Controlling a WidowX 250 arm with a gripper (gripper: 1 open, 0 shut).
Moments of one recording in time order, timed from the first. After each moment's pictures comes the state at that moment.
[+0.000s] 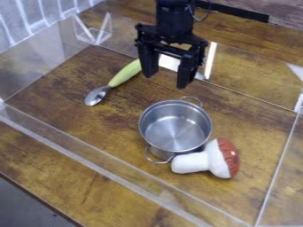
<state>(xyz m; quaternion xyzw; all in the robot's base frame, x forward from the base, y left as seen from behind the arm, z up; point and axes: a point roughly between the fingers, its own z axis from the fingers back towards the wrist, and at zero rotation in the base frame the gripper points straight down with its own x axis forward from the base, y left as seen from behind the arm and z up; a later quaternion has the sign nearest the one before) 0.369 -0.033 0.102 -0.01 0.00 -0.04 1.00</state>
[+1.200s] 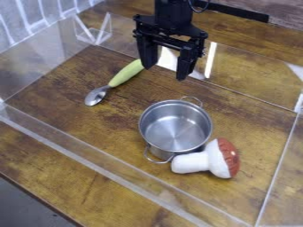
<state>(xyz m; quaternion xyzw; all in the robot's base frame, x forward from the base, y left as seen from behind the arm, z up) 0.373 -0.029 0.113 0.01 -0.03 -0.03 1.00</state>
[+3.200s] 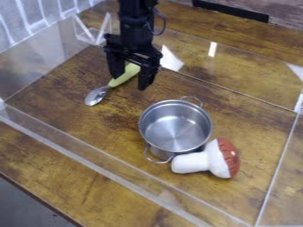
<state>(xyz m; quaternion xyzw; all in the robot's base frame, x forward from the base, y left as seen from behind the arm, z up) 0.393 0.049 0.054 0.04 -0.02 -0.02 1.00</state>
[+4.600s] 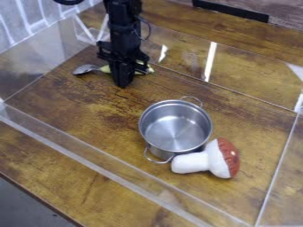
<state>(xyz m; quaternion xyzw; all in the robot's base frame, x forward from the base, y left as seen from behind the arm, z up) 0.413 0.078 0.030 0.02 -0.02 -0.02 1.00</state>
